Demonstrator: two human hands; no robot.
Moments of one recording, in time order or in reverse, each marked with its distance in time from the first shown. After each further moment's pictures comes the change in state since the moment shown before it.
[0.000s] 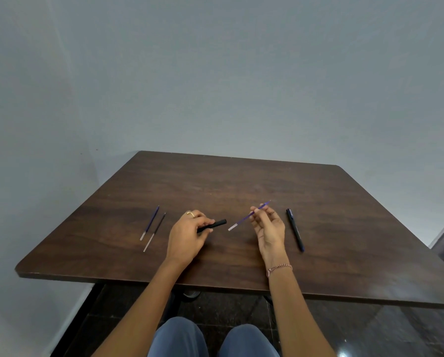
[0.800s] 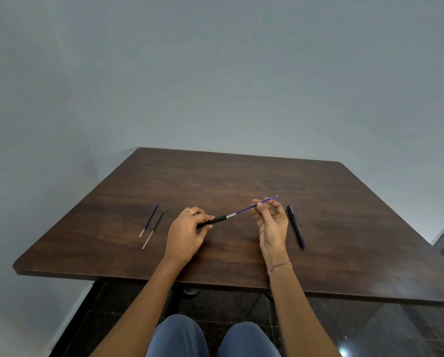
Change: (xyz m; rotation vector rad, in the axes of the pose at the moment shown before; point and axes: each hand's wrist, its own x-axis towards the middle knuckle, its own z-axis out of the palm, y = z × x) left_hand -0.001 -0.001 0.003 -0.008 0.037 0.039; right_hand -0.006 -0.003 0.001 0.055 -0.084 -0.200
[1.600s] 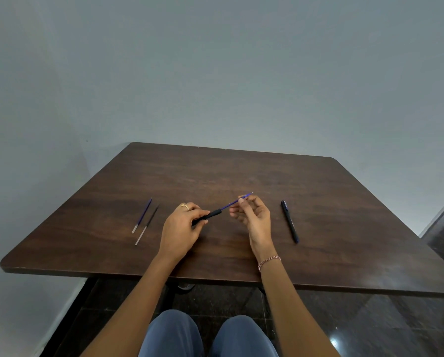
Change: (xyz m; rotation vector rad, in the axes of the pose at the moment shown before) left_hand -0.001 0.004 -0.002 0.001 0.003 0.041; right_hand -0.001 0.017 -0.002 -0.309 -0.246 -0.017
